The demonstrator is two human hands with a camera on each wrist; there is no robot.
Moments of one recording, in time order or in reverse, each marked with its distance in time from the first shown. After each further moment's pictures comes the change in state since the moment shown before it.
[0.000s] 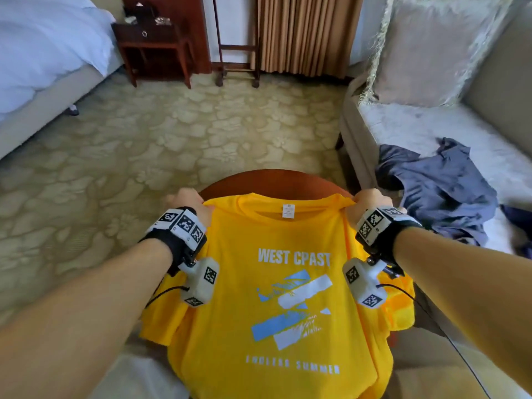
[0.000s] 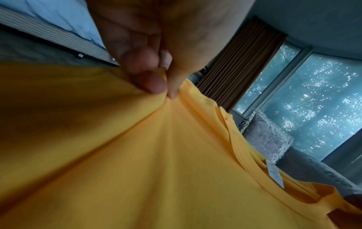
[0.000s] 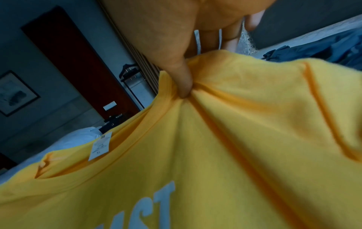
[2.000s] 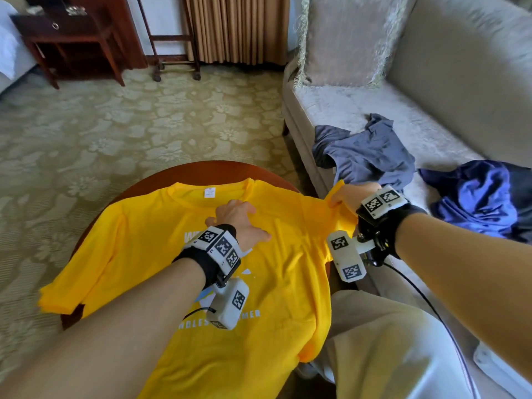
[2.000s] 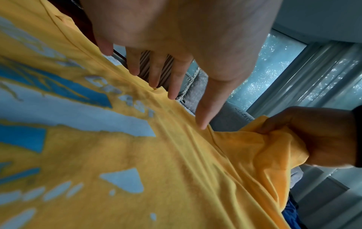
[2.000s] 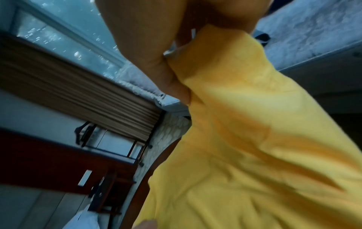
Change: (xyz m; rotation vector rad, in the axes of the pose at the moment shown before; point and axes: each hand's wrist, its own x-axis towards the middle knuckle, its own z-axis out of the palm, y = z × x) left_hand -0.097 0.138 0.124 0.173 -0.365 0.420; right_hand 0.022 0.127 -0.046 0.559 -0.262 0.188
